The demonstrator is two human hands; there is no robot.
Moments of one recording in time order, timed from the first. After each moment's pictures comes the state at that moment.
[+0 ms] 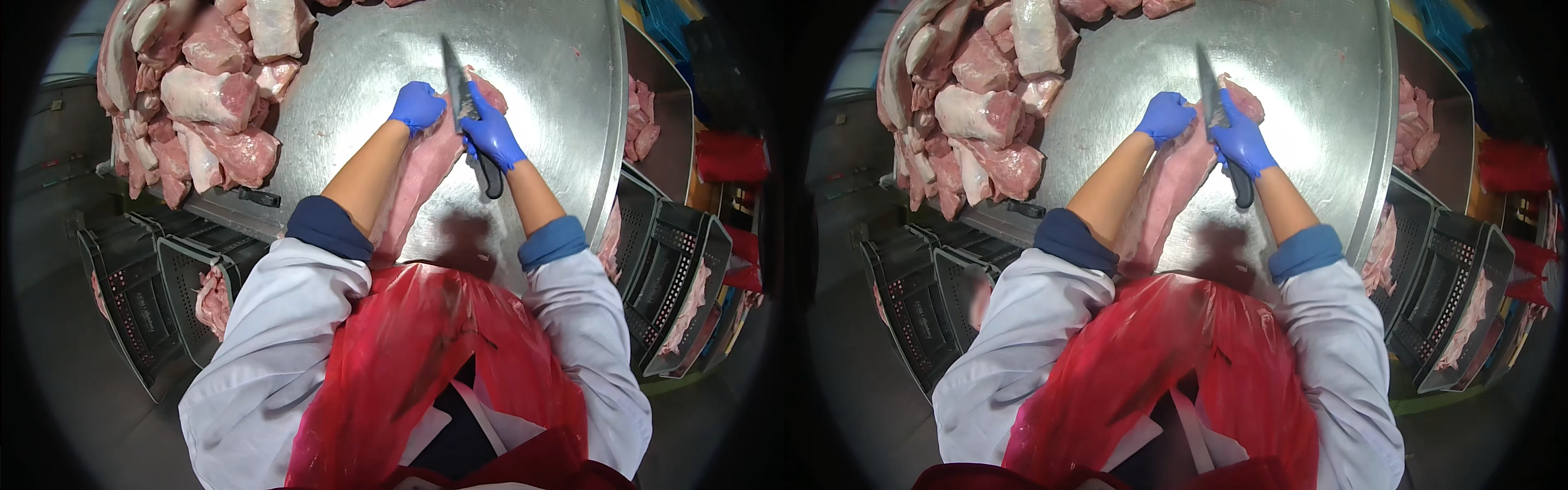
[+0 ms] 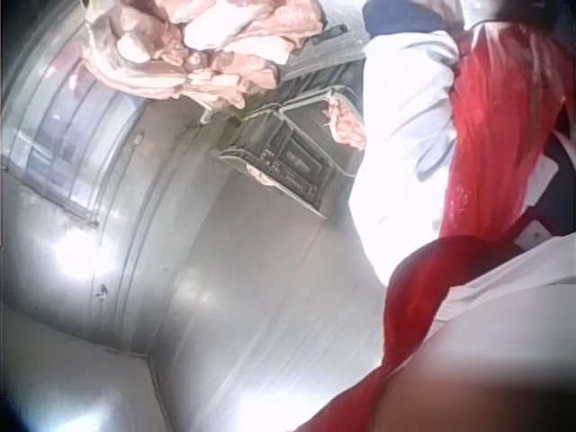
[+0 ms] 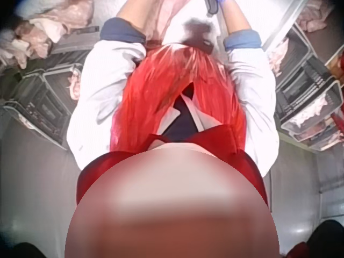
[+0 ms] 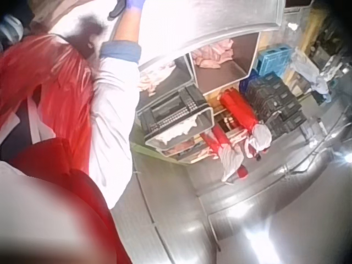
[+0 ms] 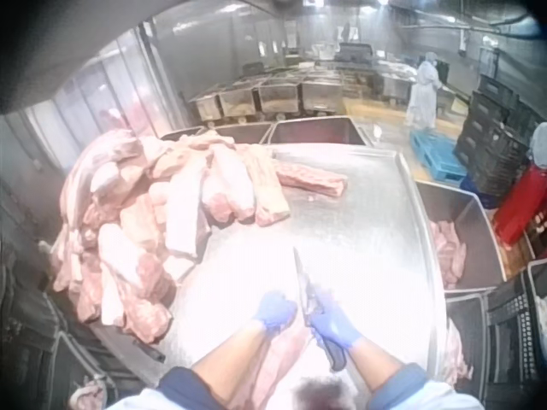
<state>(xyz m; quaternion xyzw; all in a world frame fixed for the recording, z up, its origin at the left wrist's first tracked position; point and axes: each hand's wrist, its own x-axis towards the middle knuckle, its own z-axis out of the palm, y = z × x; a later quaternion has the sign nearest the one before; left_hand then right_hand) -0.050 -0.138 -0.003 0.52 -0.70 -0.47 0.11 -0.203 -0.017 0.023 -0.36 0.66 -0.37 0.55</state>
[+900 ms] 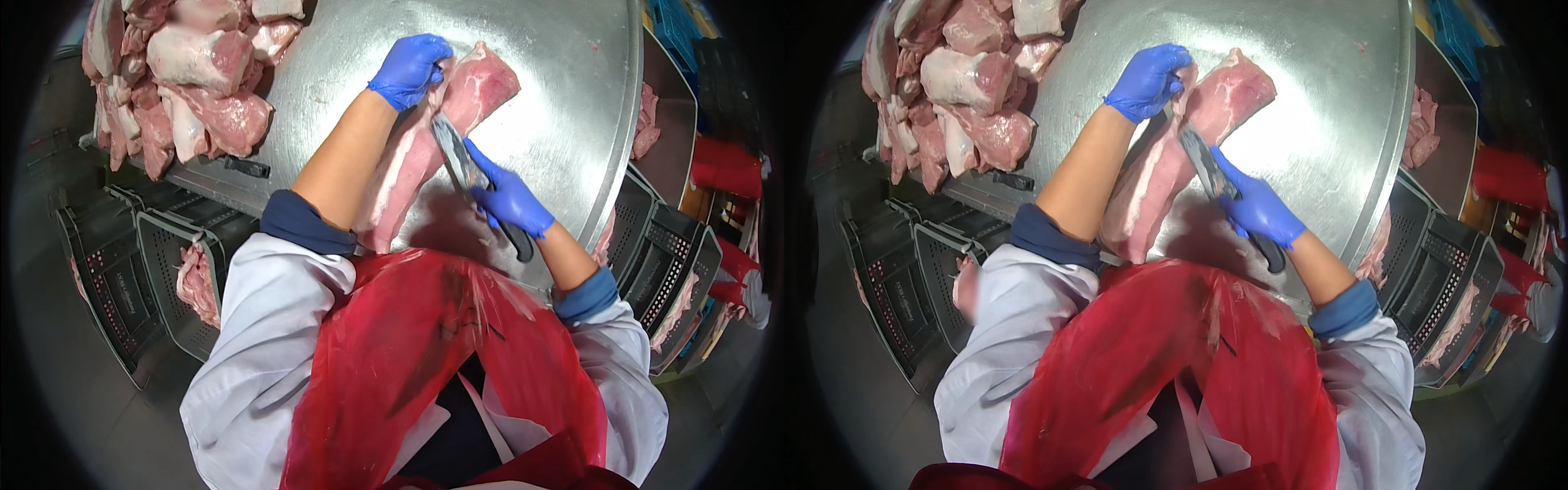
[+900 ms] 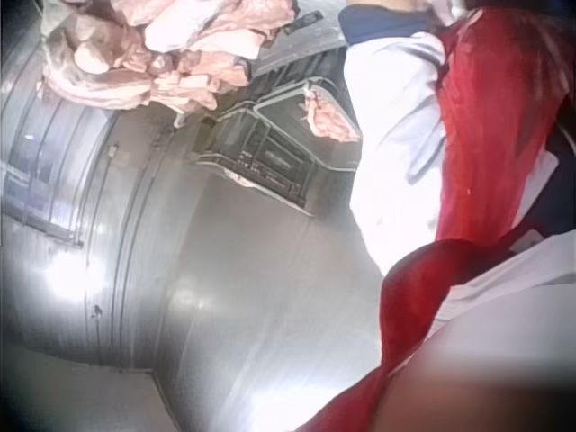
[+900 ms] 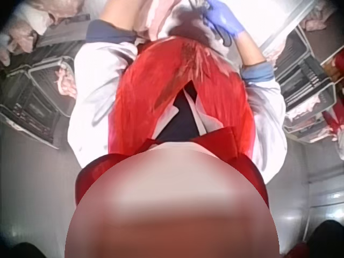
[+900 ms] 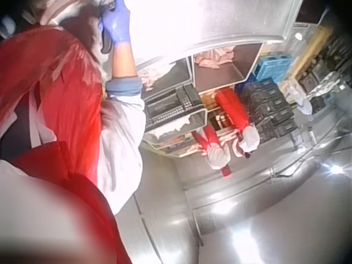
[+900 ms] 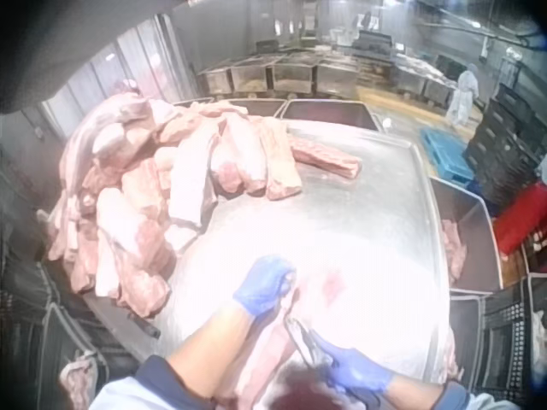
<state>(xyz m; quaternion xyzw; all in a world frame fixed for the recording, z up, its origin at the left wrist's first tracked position) -0.009 -0.140 0.042 0.36 -0.43 -0.78 0.29 -0.176 0.079 0.078 -0.42 0.58 -0.18 0.67</state>
